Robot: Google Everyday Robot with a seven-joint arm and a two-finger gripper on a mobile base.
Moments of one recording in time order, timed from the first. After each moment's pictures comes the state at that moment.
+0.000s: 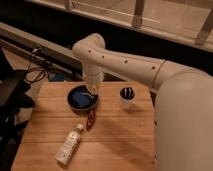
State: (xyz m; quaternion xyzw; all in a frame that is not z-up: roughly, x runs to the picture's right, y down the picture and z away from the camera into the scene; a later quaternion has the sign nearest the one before) arm -0.048 0.014 0.735 -0.24 0.24 0.66 0.67
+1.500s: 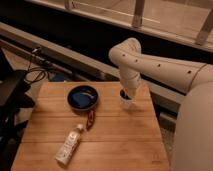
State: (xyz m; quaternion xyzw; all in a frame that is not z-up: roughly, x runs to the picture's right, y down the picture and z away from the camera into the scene) arm 0.145 0.031 0.734 -0.09 0.37 0.78 0.50
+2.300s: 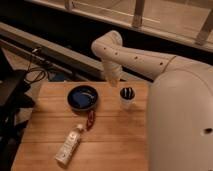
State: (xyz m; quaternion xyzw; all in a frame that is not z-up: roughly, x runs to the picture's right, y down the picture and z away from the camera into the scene) arm 0.039 -0.024 0.783 -0.13 0.29 0.75 0.58
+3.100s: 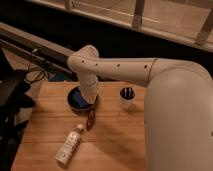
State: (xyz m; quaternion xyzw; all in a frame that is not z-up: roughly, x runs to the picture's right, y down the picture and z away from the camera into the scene) arm -0.062 0.069 0.734 -0.22 0.29 0.73 0.58
